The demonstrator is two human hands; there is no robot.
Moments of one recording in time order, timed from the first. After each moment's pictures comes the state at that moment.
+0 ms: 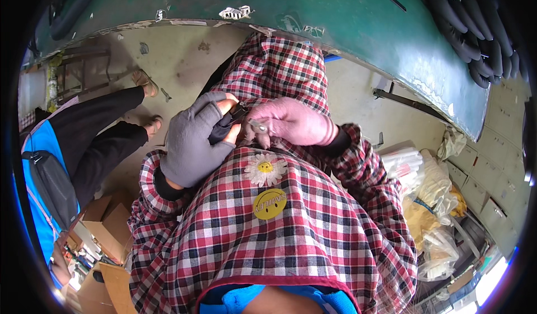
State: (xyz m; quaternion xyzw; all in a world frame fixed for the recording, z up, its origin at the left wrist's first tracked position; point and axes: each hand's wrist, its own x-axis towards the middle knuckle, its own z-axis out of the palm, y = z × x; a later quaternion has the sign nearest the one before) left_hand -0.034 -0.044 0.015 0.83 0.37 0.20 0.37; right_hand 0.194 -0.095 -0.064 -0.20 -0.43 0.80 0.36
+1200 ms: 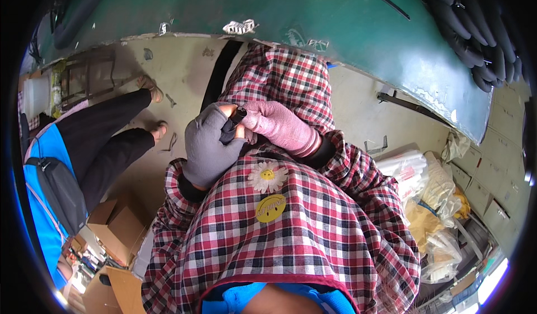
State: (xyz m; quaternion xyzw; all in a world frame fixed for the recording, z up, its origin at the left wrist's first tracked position) left_hand -0.021 -0.047 -0.009 0.78 0.46 0.24 0.36; right_hand 0.160 -0.080 -0.060 -0.33 -0.30 0.82 0.37
